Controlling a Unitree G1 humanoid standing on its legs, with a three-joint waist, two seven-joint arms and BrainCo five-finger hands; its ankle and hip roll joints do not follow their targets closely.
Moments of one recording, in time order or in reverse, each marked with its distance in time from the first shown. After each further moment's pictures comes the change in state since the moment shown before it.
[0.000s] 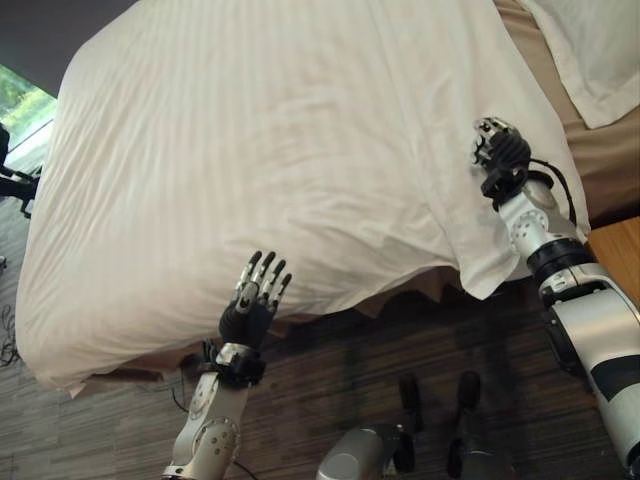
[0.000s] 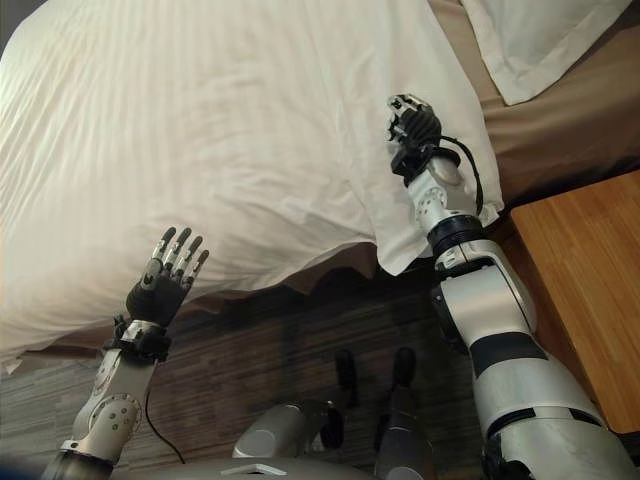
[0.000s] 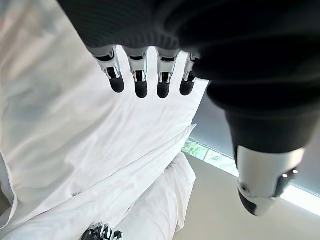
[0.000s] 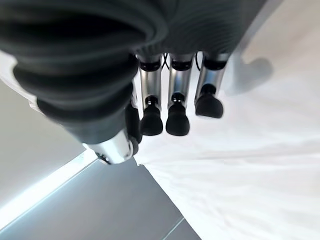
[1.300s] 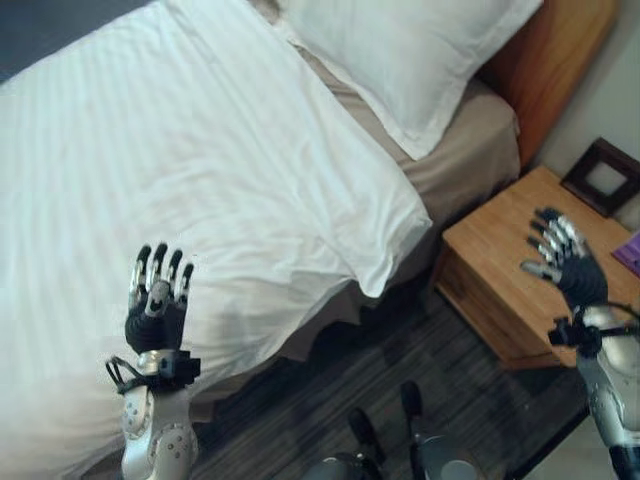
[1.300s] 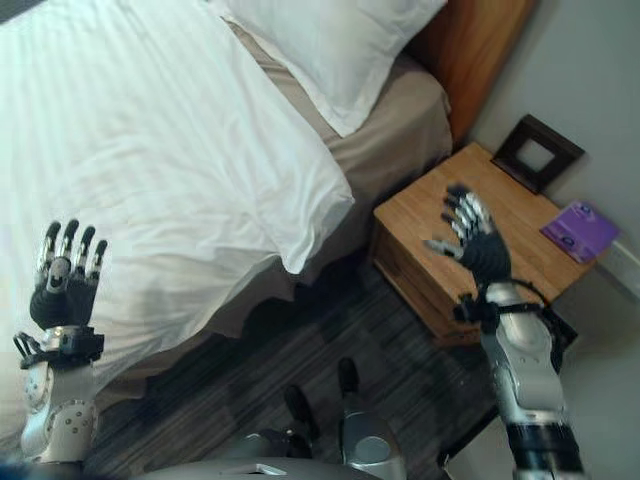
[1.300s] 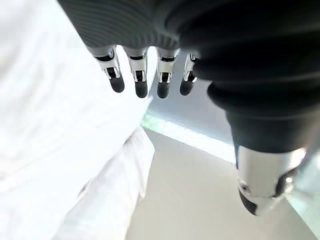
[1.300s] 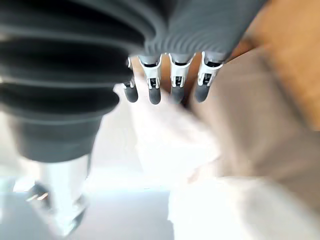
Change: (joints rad) left arm 0.053 -0.108 0.330 0.048 0.153 -0.067 0.015; right arm 1.016 -0.123 -0.370 -1.177 -0.472 -0.069 0.039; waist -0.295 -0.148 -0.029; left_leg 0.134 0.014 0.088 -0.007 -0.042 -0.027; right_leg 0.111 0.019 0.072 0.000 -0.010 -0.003
